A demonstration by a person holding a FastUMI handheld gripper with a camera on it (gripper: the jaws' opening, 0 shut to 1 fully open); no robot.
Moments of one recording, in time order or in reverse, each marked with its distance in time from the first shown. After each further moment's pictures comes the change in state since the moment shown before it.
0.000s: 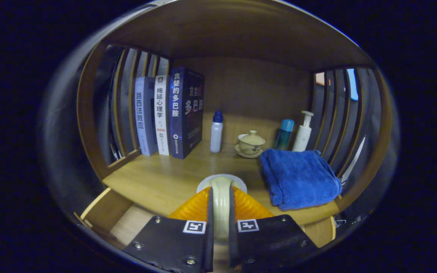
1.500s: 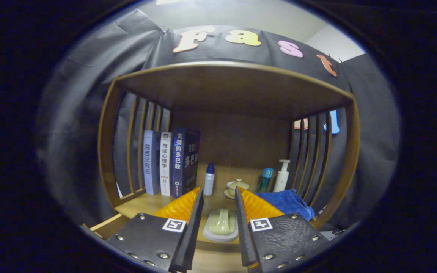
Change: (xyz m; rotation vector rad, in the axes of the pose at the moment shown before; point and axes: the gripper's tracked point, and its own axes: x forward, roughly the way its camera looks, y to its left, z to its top) arm -0.115 -0.010 0.075 0.006 -0.368 -0.015
